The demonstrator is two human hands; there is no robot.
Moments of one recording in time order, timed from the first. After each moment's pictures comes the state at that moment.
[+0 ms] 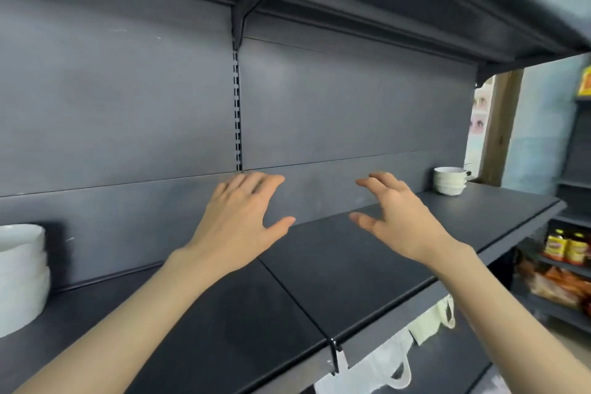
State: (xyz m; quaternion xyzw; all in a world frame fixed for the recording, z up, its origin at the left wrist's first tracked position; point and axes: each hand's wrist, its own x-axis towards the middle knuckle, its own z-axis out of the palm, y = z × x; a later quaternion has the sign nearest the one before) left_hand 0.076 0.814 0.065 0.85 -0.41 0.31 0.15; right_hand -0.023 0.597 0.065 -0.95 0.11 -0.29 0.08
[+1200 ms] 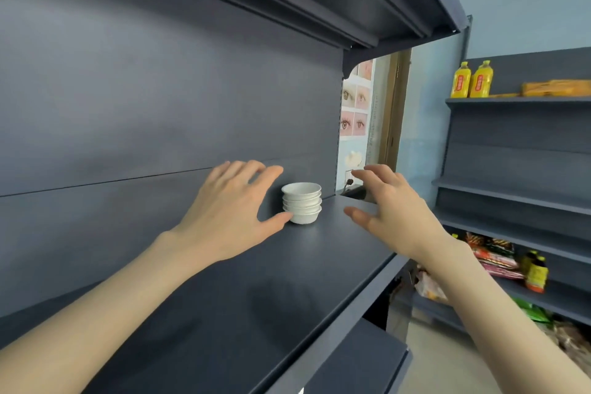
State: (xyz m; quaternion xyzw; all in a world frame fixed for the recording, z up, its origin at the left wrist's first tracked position) left_hand 0.122 0.212 0.072 0.75 -0.51 0.40 0.13; right_hand -0.041 0.034 0.077 -0.92 0.22 -0.31 -0.02
